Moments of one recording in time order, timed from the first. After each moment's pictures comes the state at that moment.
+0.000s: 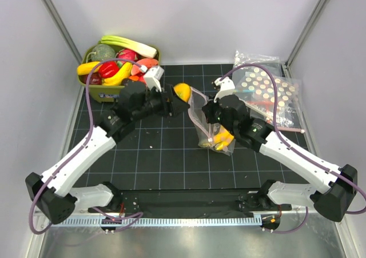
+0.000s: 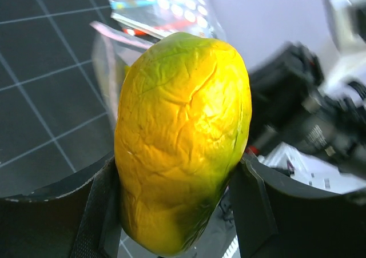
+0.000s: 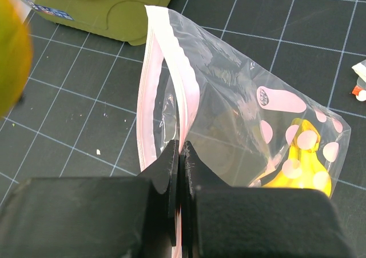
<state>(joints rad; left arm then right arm) -0.63 1.20 1.23 -0.32 0.21 -0.58 0.79 1.16 1.04 -0.26 0.32 0.37</state>
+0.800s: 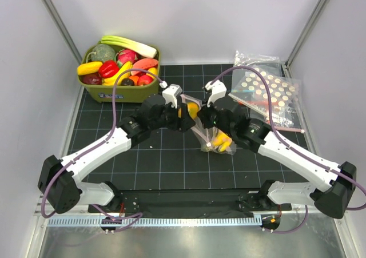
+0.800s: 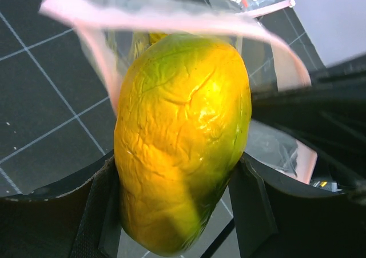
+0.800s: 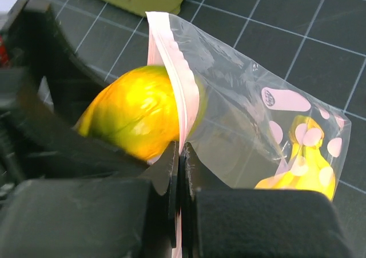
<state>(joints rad) -0.75 1.29 1.02 -0.17 0.15 -0.43 0.85 1.17 1.08 -0.33 0.28 0.31</state>
